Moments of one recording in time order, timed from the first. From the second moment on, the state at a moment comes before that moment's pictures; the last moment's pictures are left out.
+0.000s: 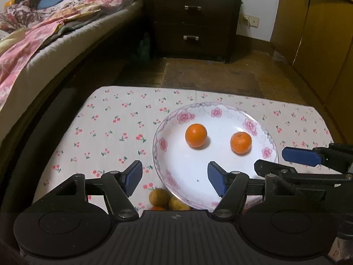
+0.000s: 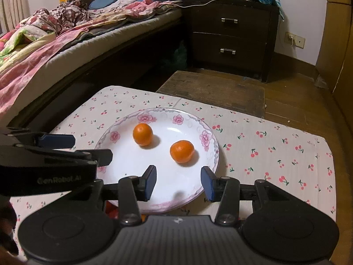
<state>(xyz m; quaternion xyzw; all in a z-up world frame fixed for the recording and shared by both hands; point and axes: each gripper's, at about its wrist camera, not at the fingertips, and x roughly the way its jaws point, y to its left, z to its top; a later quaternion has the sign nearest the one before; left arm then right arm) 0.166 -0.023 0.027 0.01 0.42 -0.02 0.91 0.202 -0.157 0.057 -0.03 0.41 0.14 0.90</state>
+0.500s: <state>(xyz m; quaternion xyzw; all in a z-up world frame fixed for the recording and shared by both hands) 0.134 -0.017 0.026 0.00 0.43 -0.04 0.90 0.165 -0.168 0.055 -0.03 0.41 0.15 0.90</state>
